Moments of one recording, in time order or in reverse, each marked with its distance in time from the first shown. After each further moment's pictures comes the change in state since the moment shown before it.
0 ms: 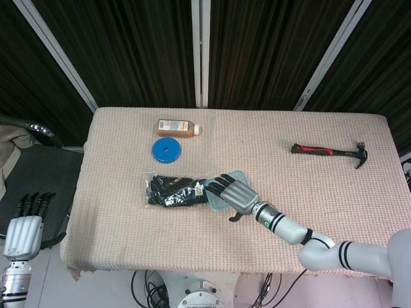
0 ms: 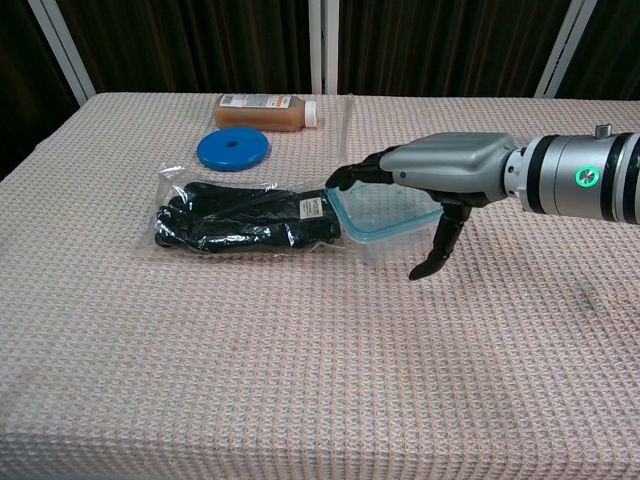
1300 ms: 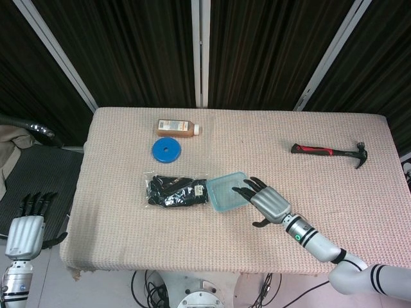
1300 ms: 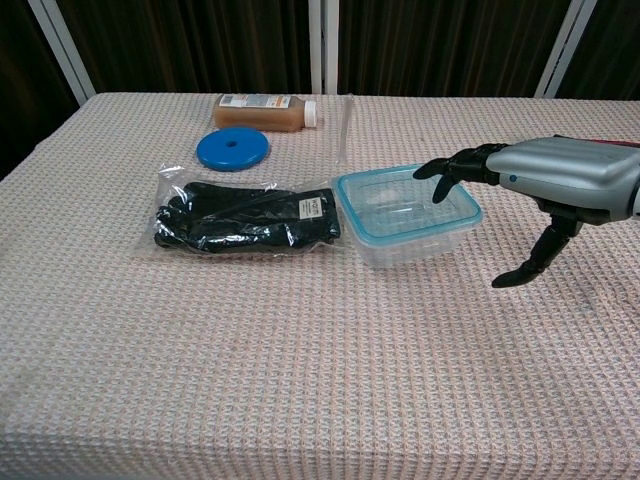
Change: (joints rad) left arm -0.004 -0.006 0.000 0.003 0.002 -0.004 0.001; right arm -0.208 0.104 -0.096 -0.044 -0.157 0.220 0.096
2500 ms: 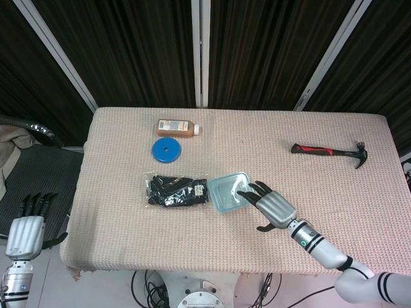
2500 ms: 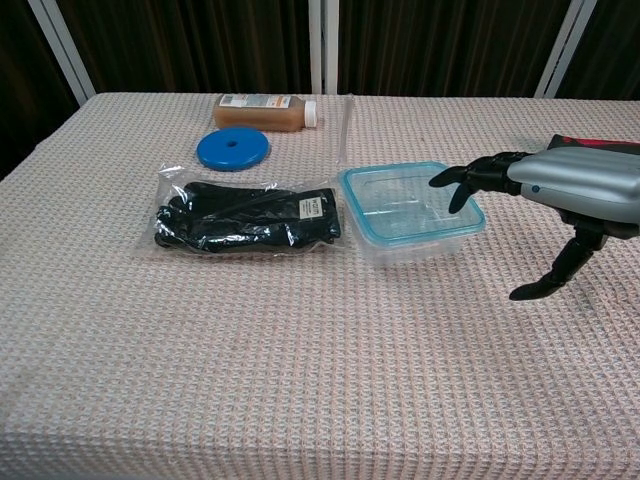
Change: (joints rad) left arm 0.001 -0.007 0.000 0.015 -0.001 0.000 -0.012; right arm -0.061 0.024 -0.002 -0.022 -0.039 0.048 0.001
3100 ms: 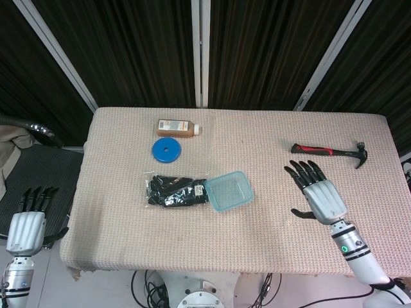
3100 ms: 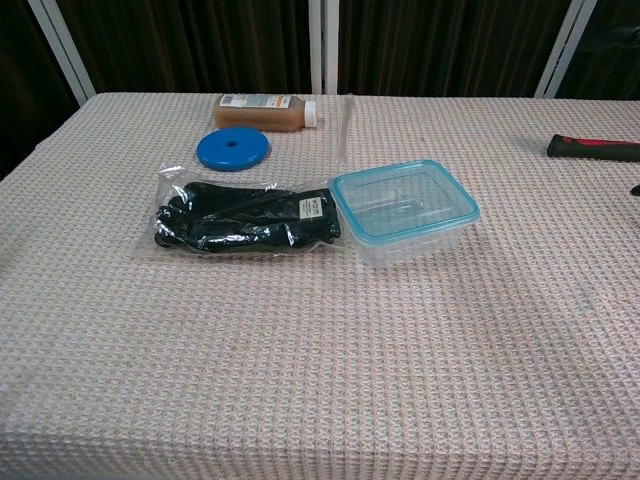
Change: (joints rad) left arm -0.019 -0.003 -0.020 0.000 0.028 0.019 0.021; right arm -0.221 0.185 0.036 -0.128 0.030 0.363 -0.075
